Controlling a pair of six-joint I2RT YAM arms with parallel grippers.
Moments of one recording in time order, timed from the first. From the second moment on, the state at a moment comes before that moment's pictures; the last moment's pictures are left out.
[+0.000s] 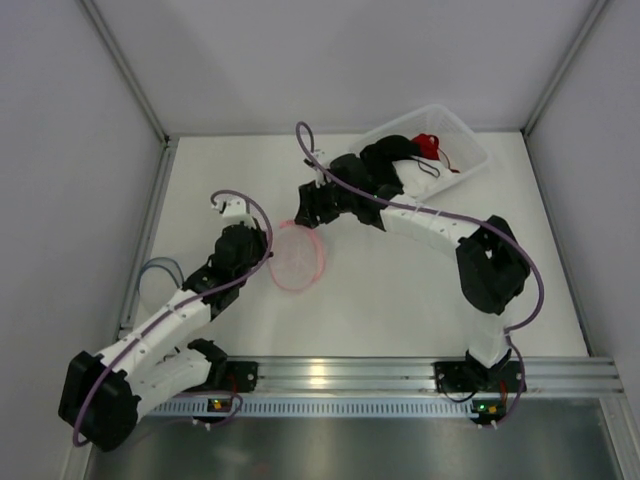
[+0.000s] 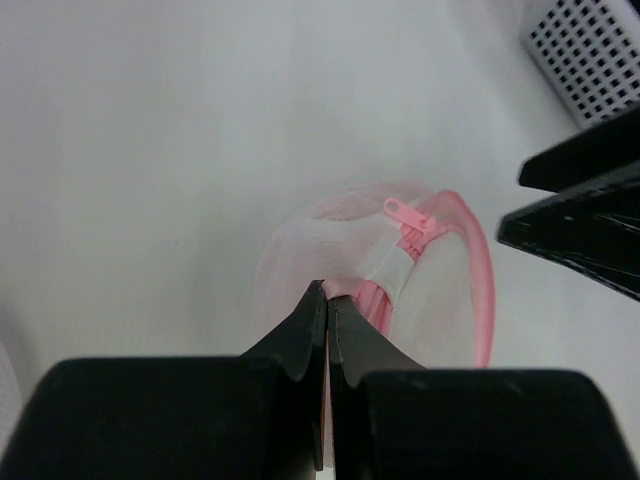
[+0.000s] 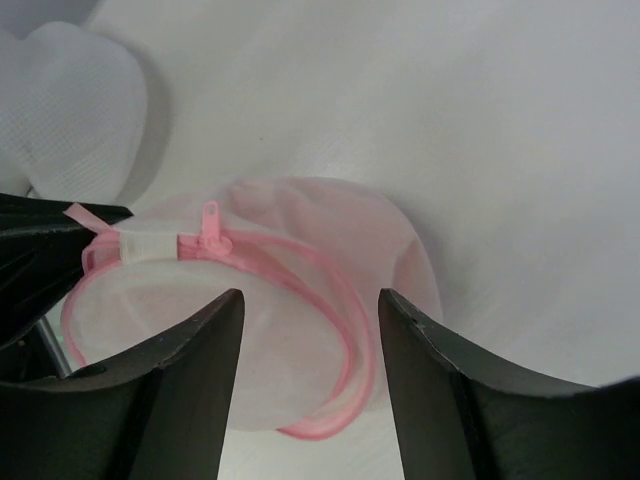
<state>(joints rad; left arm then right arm) -0.53 0.92 0.54 0.00 -0.37 -0.43 0.74 1.89 1.48 -0.14 -0.34 0.25</state>
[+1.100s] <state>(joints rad) -0.34 1.13 0.47 0.32 -0.16 -0.48 0.68 1.86 1.16 0.02 -0.35 0.42</state>
